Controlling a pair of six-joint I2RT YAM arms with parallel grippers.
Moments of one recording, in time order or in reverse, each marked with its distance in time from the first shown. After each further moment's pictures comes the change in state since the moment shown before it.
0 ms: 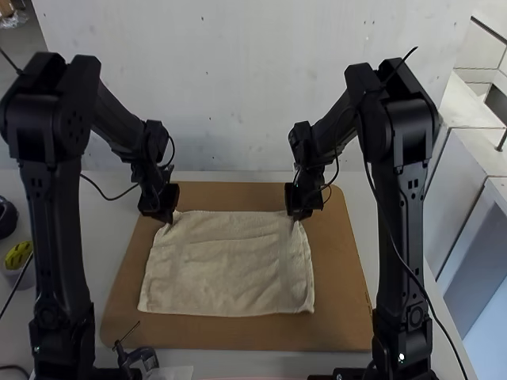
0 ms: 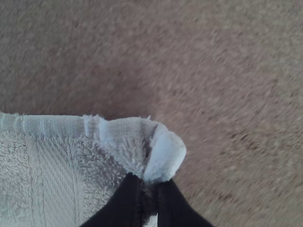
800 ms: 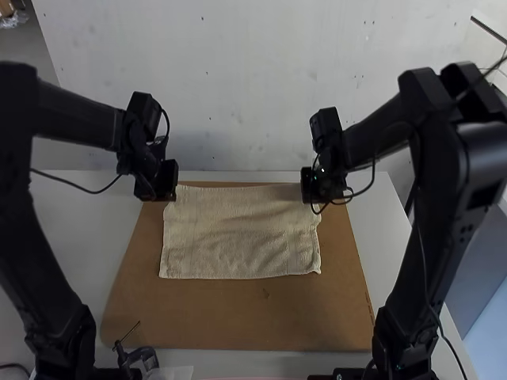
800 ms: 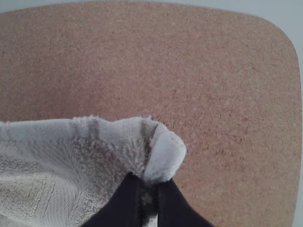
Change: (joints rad) left arm -0.080 -0.448 -0.226 0.023 0.028 -0.156; right arm -0.026 -0.445 -0.372 0.222 0.083 -0.055
